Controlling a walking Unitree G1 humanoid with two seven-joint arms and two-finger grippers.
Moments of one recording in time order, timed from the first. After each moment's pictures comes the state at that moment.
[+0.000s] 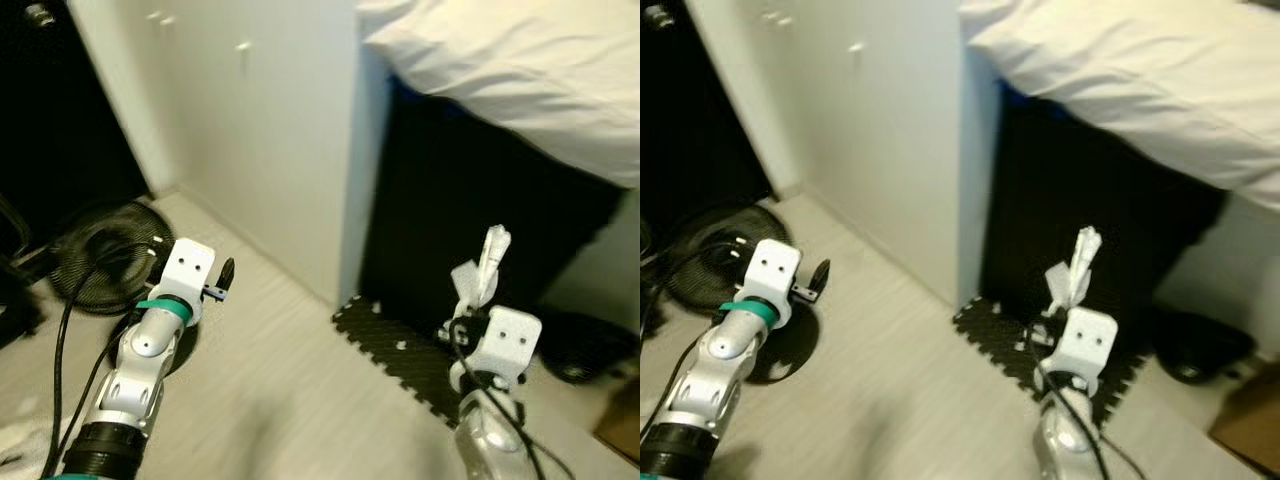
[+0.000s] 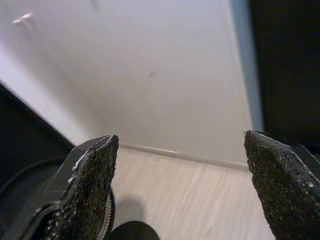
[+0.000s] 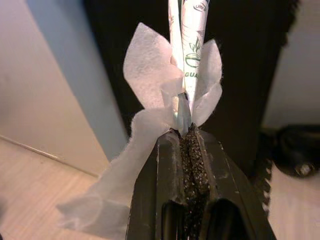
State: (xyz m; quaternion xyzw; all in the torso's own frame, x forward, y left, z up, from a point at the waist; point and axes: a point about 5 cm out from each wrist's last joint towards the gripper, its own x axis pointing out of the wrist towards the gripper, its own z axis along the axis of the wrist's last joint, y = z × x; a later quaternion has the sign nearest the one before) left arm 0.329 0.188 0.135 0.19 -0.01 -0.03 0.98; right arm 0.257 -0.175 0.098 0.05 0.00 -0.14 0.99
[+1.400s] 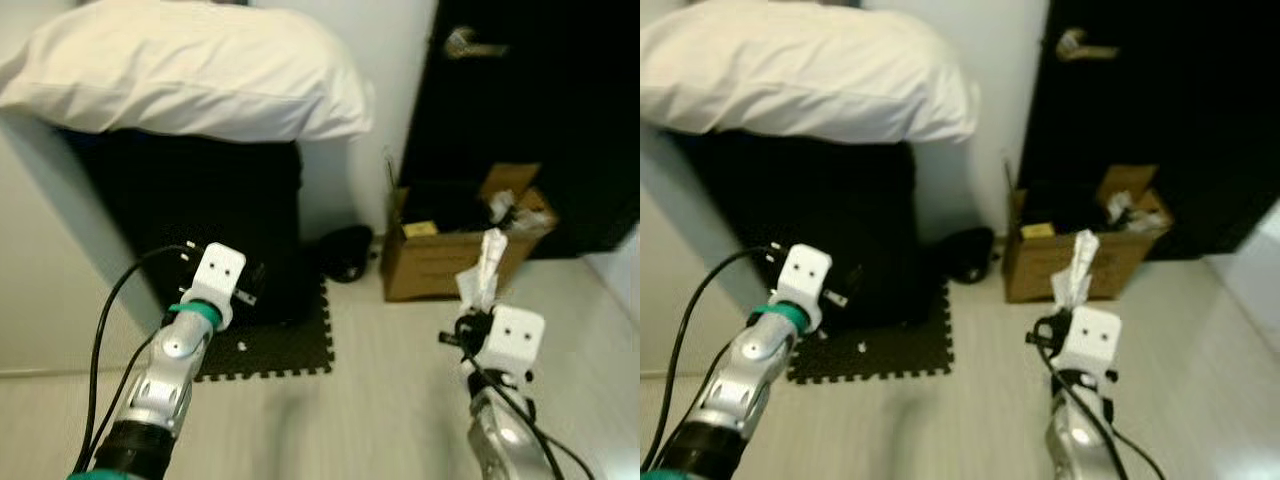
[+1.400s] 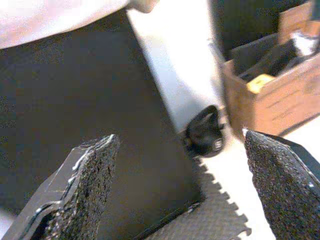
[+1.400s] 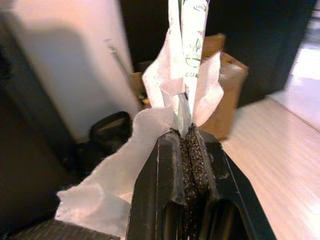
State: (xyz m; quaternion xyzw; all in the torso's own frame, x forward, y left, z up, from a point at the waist) left arm 0.331 0.156 0.124 0.15 0.00 -0.07 0.99; right arm 0.259 -0.184 0.099 0.04 0.02 -0.13 0.99
